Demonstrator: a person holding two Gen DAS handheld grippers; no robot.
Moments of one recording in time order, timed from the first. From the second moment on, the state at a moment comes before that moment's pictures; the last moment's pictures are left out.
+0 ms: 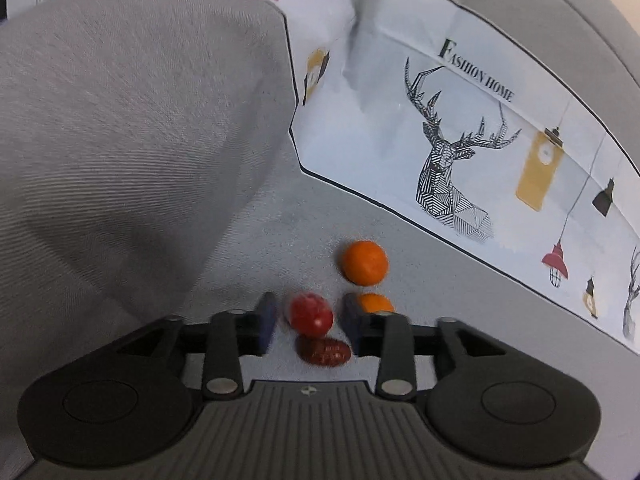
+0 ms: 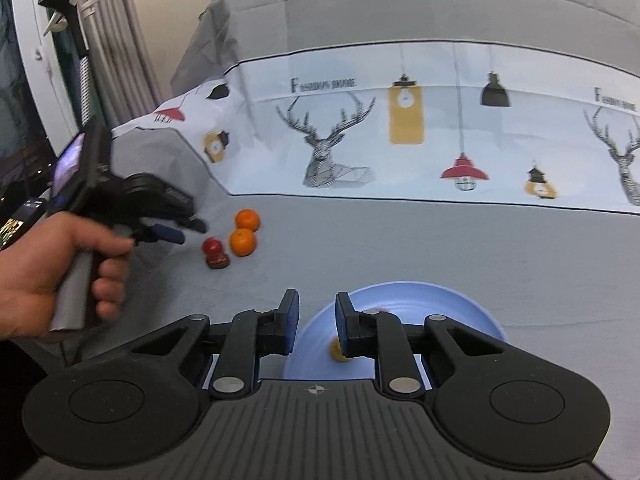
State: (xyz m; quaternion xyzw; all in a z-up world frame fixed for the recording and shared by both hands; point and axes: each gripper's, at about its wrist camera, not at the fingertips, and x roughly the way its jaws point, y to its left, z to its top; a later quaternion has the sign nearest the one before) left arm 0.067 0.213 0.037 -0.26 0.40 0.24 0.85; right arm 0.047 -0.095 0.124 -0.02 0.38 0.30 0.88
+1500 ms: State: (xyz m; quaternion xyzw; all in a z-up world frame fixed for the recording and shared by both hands) left arm 0.066 0.199 0.040 -0.24 0.41 0.22 0.85; right arm 0.146 0.071 0.078 -0.11 0.44 0.36 0.81
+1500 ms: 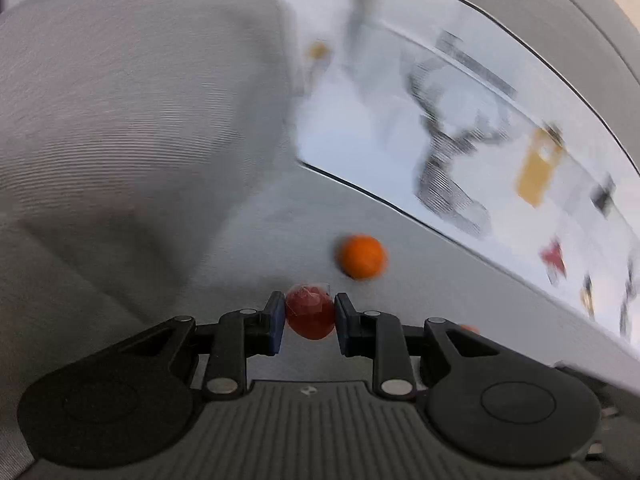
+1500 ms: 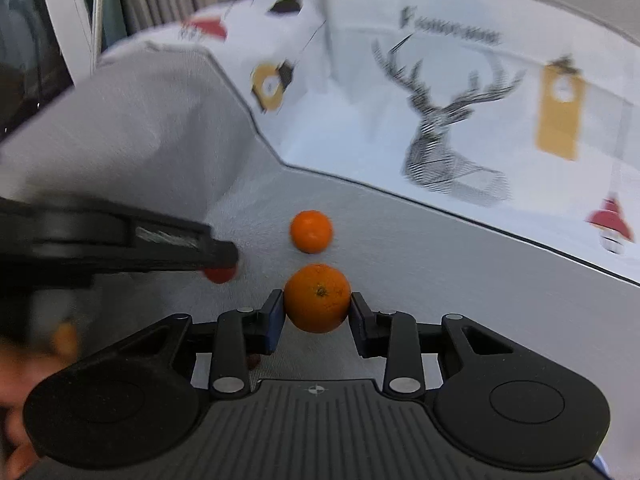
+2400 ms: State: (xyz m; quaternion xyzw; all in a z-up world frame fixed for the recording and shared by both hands) left arm -0.005 0.071 0.094 -0.13 0.36 0.04 0.92; right arm 0.060 -0.144 0.127 0.03 0.39 0.27 0.88
